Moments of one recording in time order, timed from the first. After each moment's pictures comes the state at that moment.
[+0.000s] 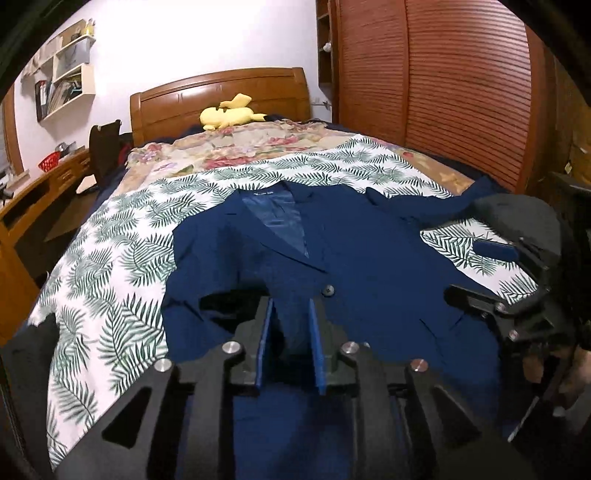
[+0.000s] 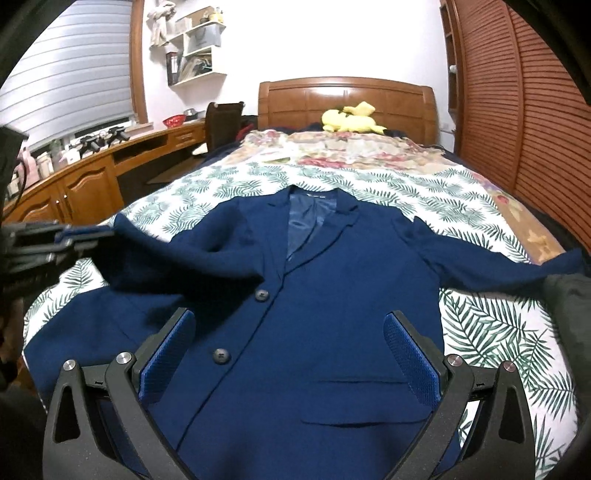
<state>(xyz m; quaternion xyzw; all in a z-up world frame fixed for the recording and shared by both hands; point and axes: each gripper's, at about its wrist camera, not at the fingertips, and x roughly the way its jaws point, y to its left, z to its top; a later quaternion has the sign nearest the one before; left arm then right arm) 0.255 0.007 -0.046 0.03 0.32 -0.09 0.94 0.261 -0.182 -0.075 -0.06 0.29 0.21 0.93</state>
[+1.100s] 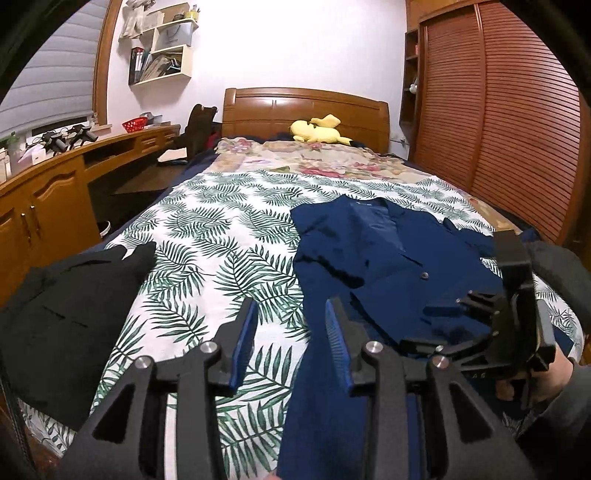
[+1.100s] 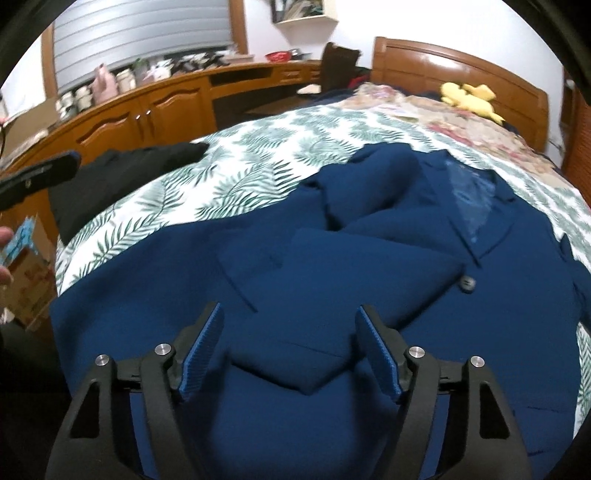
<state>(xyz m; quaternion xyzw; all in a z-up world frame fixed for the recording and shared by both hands) 0.134 0.154 -0.065 -0.06 0.27 0.04 0.96 0.249 -0.006 -0.146 -0.16 0.37 0.38 0.83</state>
